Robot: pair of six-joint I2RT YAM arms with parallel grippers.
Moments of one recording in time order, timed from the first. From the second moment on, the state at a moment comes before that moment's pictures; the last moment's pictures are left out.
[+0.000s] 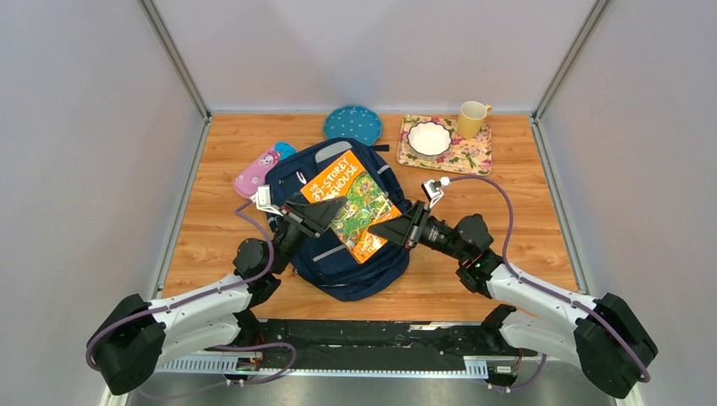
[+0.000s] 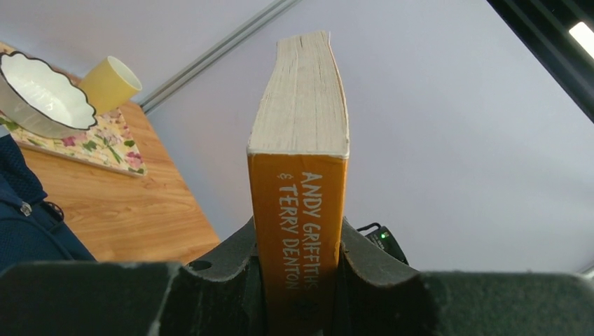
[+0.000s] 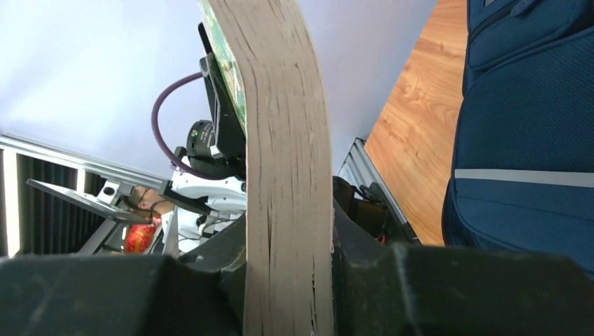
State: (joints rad) left arm -0.79 0.96 0.26 1.17 -0.10 -1.05; right arm 0.70 1.03 0.39 0.80 -0.45 1.29
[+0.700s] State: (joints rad) left arm -0.88 0.96 0.65 -0.02 -0.03 -0.50; right arm 0.68 0.44 0.53 -0.32 0.29 1.05
